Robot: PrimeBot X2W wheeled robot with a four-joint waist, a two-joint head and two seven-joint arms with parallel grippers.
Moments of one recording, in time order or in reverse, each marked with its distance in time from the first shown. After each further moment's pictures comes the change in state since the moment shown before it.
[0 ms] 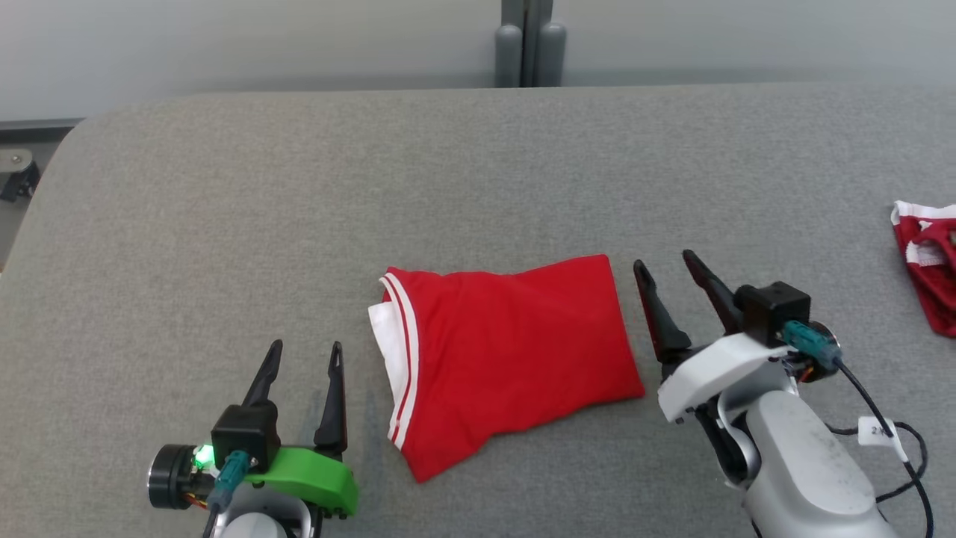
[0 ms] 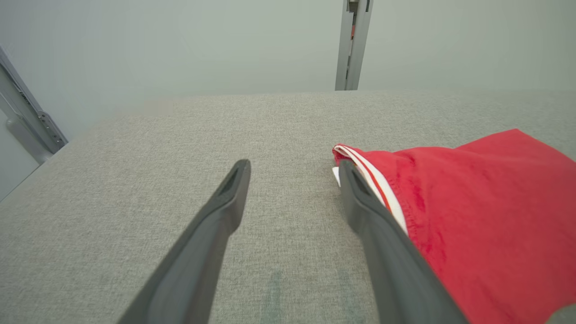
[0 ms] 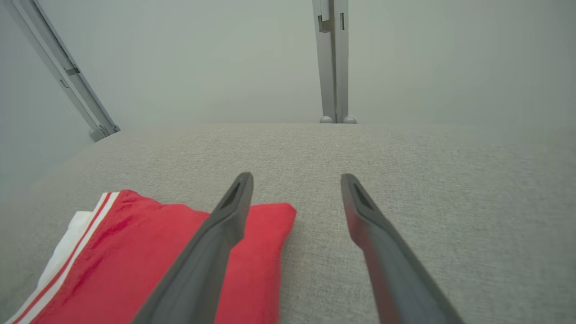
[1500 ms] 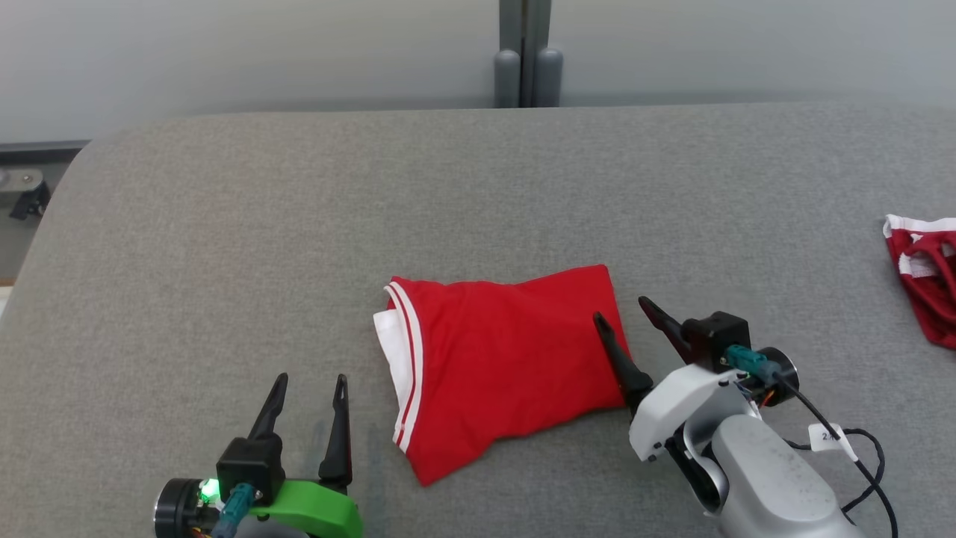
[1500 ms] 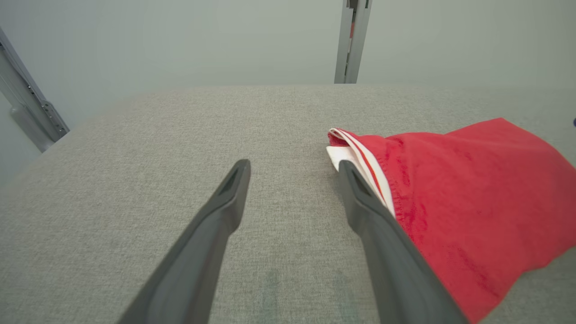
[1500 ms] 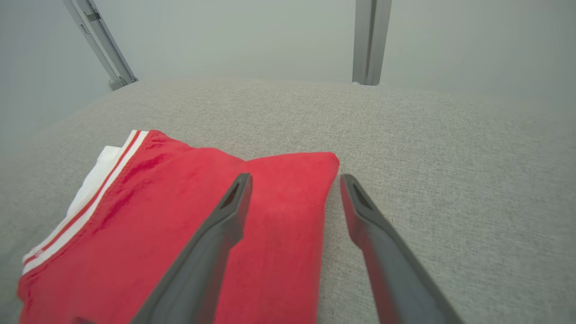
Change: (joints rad) left arm 0.080 0.000 -0.007 -0.029 -0.009 0.008 0.000; right arm -0.005 0.001 0.114 0.131 -0.025 0.000 0.000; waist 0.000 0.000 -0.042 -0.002
